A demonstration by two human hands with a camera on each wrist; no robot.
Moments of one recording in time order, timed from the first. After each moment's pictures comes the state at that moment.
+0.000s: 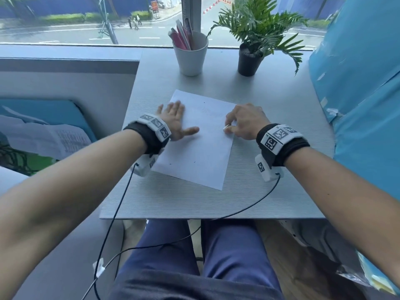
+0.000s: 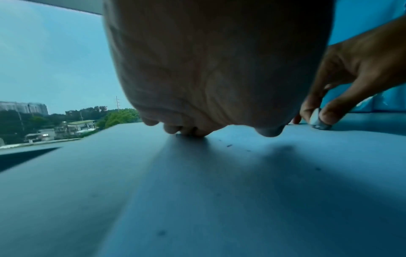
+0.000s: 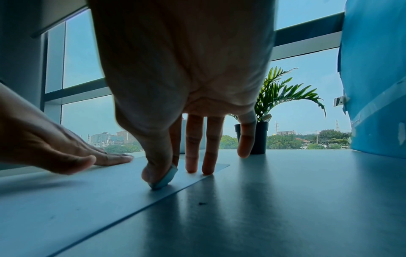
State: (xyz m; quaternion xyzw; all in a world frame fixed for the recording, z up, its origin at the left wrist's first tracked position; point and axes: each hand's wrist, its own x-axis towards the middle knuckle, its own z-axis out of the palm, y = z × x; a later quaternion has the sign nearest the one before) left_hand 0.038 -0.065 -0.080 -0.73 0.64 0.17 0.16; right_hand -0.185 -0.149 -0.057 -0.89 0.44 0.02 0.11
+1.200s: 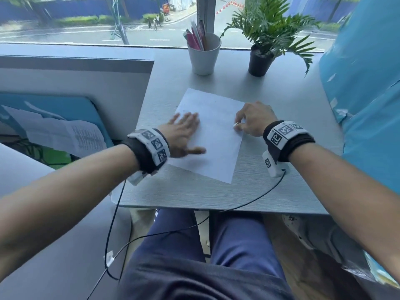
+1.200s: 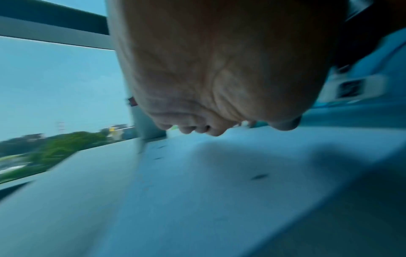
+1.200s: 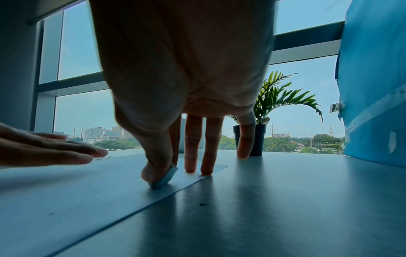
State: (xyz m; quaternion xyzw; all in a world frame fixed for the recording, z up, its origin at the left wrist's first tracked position) left_hand 0.028 0.000 -0.064 -0.64 0.73 0.14 0.18; right_hand -0.180 -0.143 -0.053 -0.89 0.45 0.03 0.10
